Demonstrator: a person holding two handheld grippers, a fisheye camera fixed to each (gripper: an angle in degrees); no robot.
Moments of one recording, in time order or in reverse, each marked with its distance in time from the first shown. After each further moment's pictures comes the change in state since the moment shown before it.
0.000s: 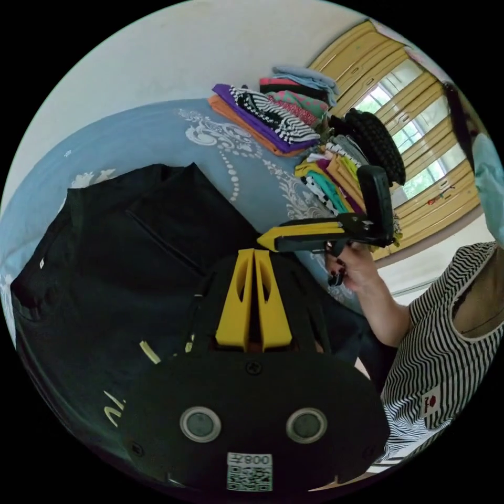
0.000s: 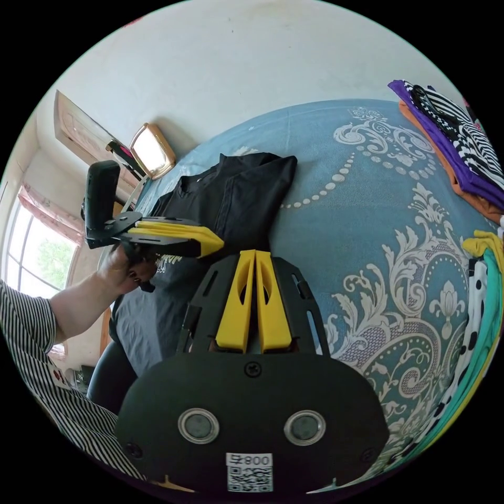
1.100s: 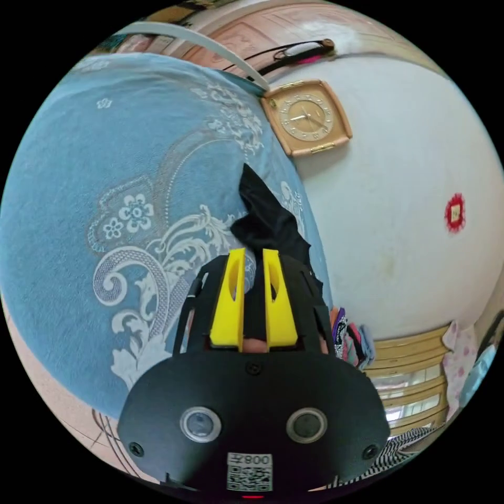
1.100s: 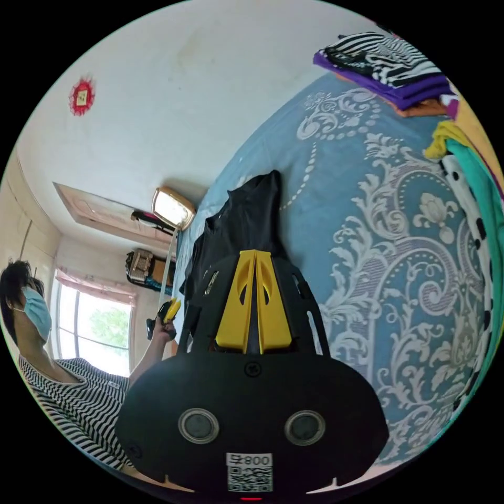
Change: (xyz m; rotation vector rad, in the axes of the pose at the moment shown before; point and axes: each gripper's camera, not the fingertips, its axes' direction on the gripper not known) left arm -0.123 0.681 -0.521 0.980 0.029 -1.337; right arm -0.166 -0.105 -0.121 0.098 -0.302 0.321
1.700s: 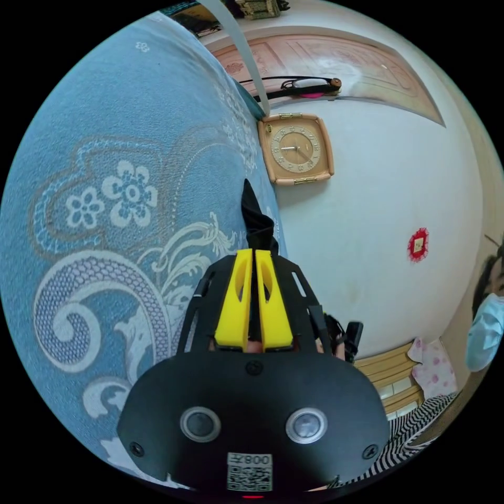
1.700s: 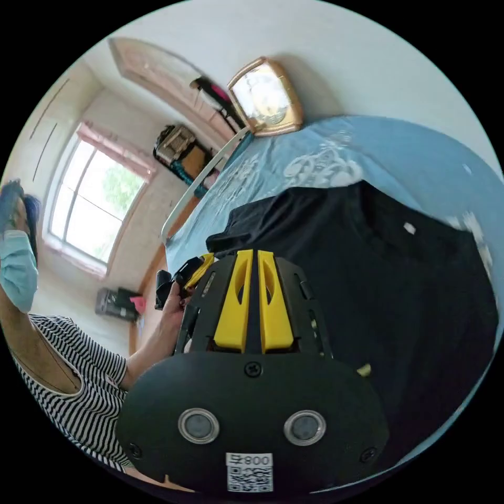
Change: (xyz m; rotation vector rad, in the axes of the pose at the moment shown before) left arm -0.052 -0.093 -0.153 0.153 0.242 -0.047; right arm -0.448 -0.098 0.306 -0.496 -0.047 -0.659
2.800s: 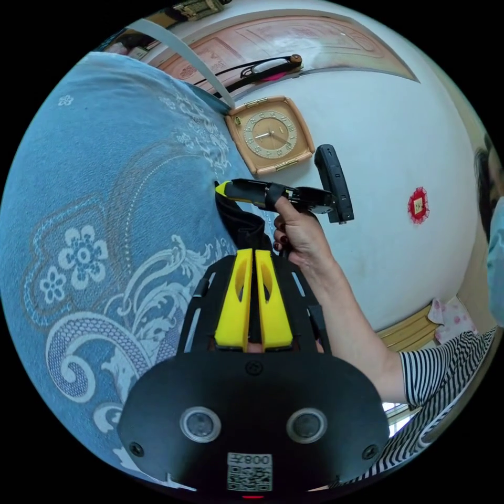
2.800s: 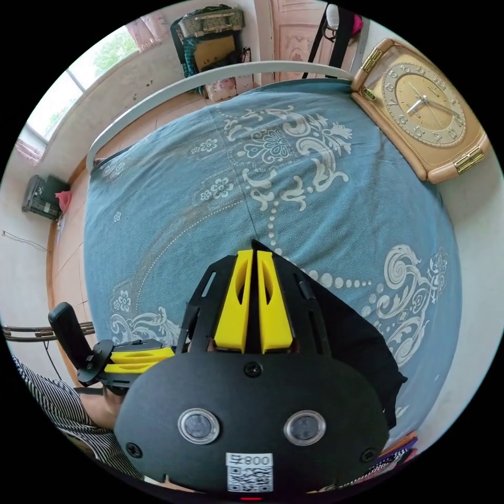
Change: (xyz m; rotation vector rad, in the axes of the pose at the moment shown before) left arm 0.105 -0.047 -0.058 -0.051 -0.042 0.216; right arm -0.275 -0.374 0.167 -0.413 0.409 -0.373
